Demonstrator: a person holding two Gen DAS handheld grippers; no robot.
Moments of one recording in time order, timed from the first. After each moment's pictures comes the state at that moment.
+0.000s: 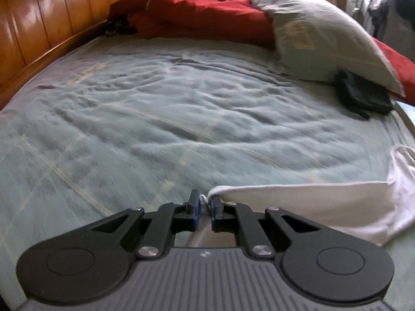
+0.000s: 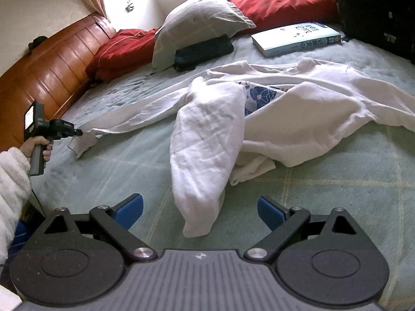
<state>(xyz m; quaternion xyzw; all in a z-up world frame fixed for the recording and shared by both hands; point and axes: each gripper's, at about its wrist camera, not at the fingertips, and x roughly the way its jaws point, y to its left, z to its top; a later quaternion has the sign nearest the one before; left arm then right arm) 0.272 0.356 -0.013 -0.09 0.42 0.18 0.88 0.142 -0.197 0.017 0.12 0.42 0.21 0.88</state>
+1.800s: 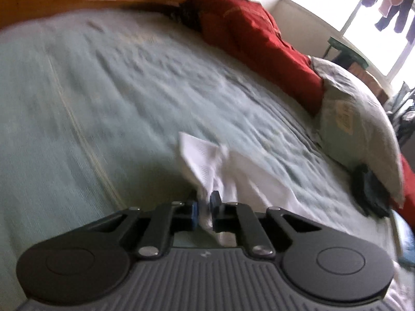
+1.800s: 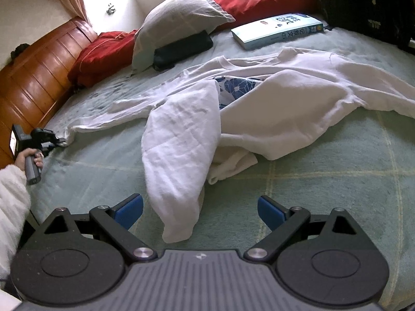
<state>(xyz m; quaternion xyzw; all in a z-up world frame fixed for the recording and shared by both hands) 0.245 0.423 -0.041 -0.30 0.31 0.24 0.87 0.150 -0.203 -0.001 0.14 0.43 0.17 0.88</state>
